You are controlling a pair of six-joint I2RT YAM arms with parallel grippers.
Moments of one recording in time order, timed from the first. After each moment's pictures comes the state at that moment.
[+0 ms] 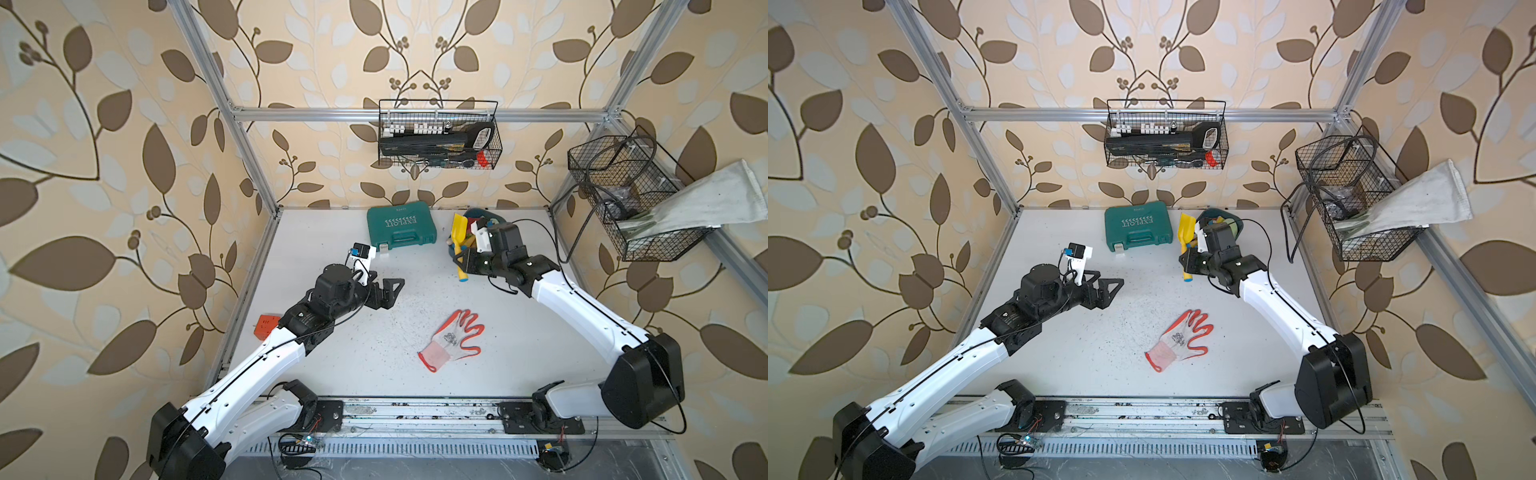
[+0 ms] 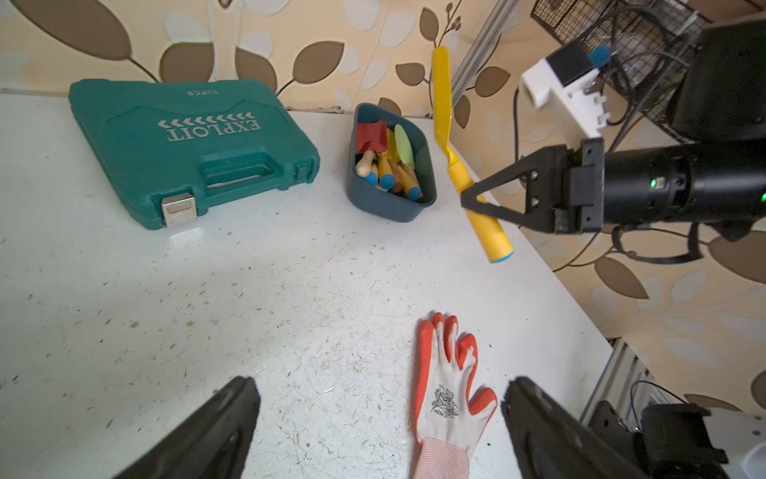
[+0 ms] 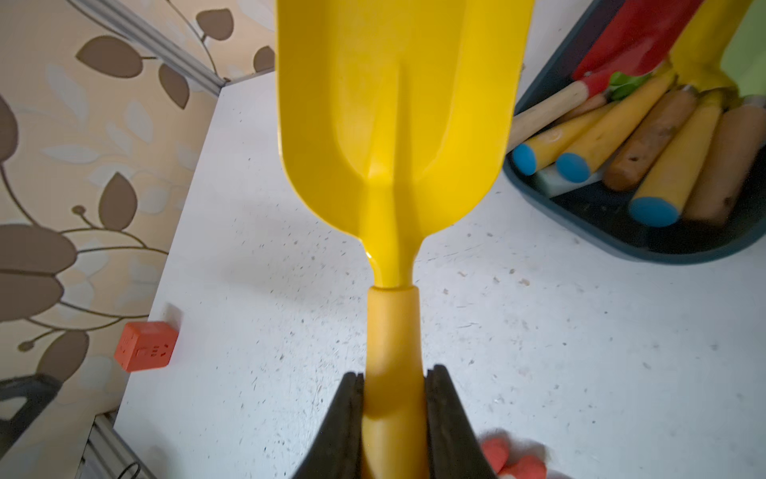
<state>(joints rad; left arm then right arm) -0.62 0.94 0.75 -0.18 0.20 -0.40 0.41 1.37 1.09 -0.43 -0.15 0.49</state>
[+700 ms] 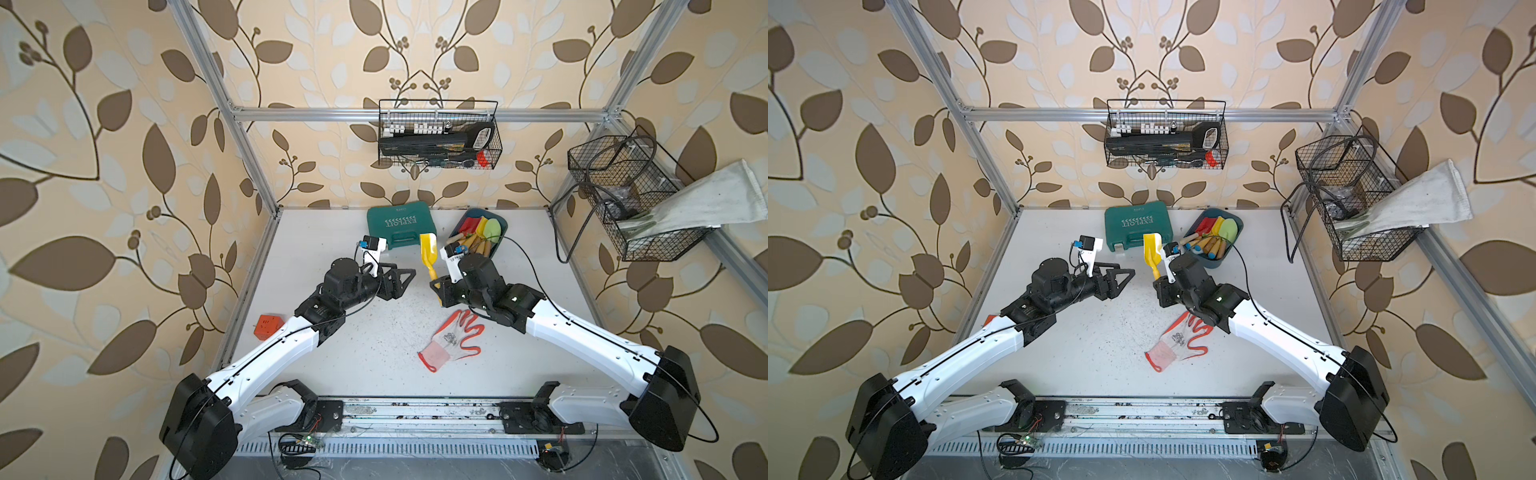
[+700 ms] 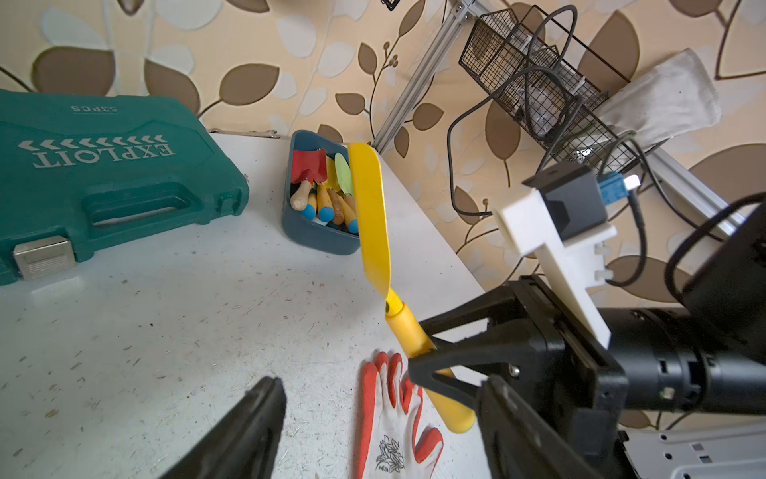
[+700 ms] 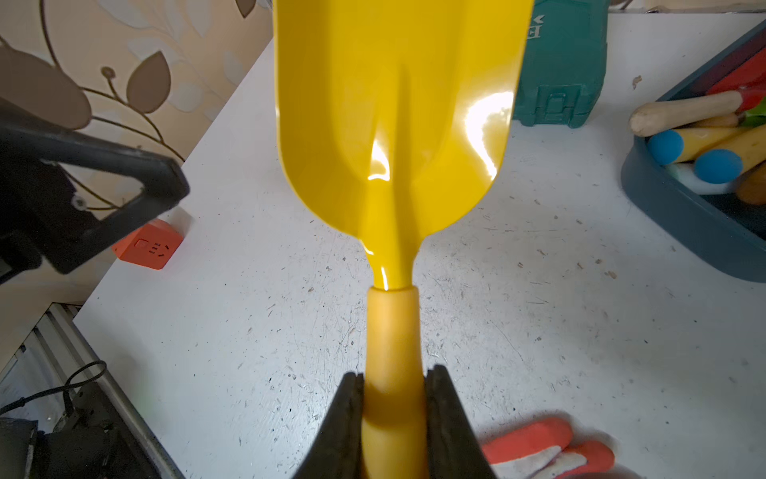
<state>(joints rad) -0.62 1.10 0.73 0.14 0.33 -0.51 0.75 1.27 0.98 -0.37 0.08 0.43</state>
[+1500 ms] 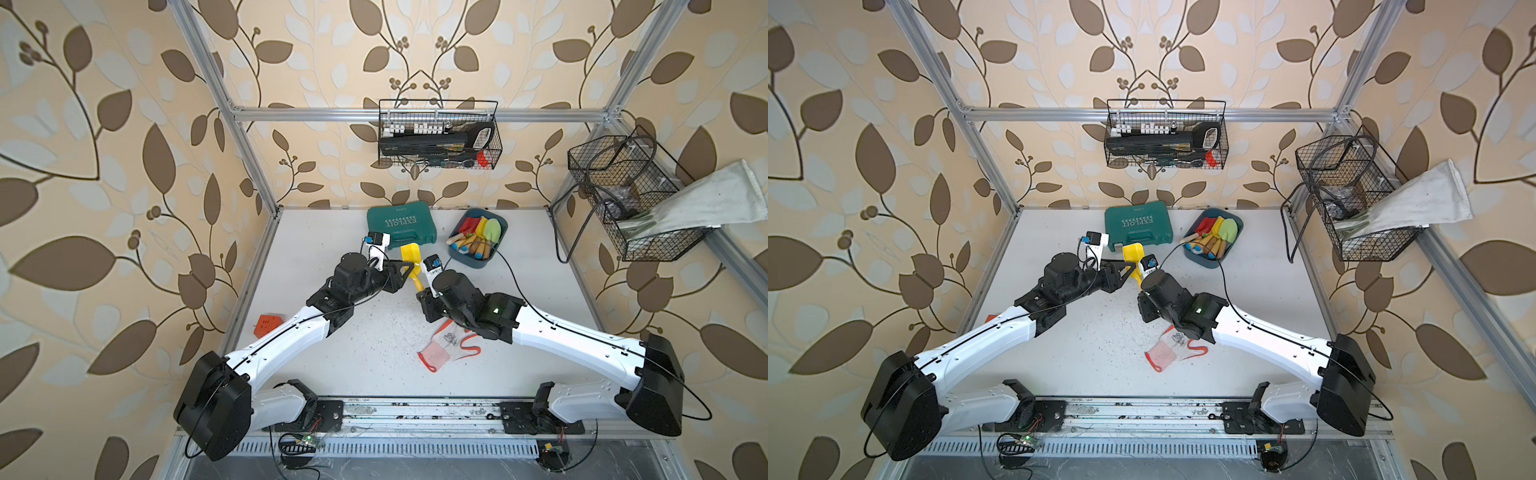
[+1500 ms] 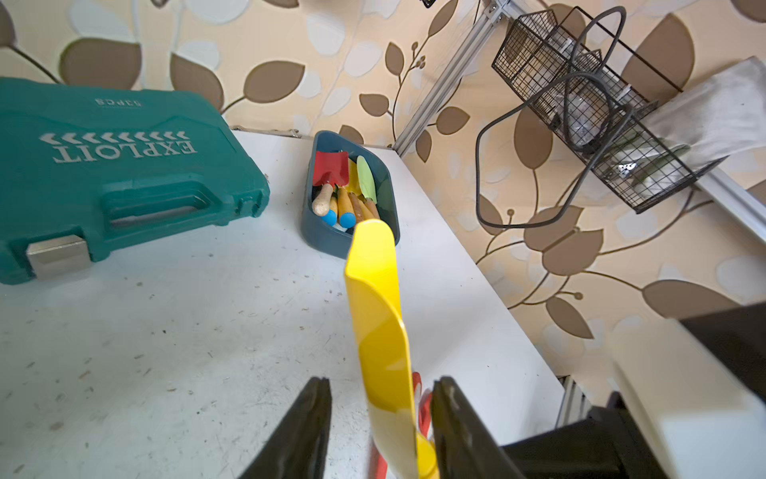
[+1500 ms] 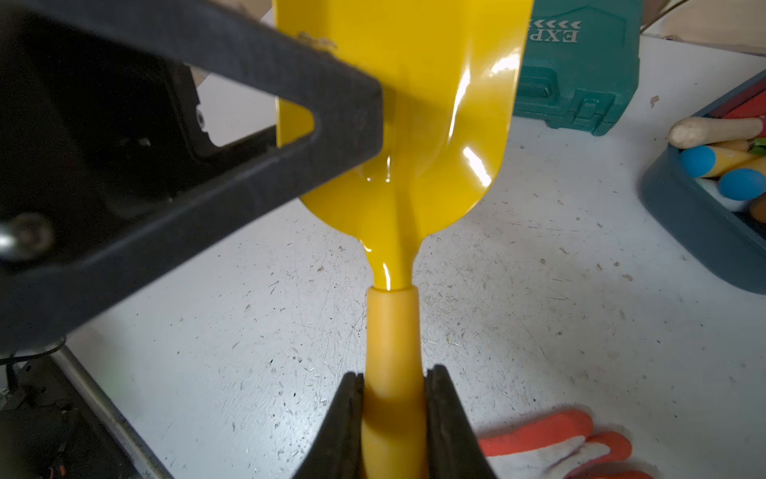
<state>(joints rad) -0.62 1.21 0.77 0.19 0.27 -0.53 0.96 1.35 1.05 -0.43 0.31 0.44</state>
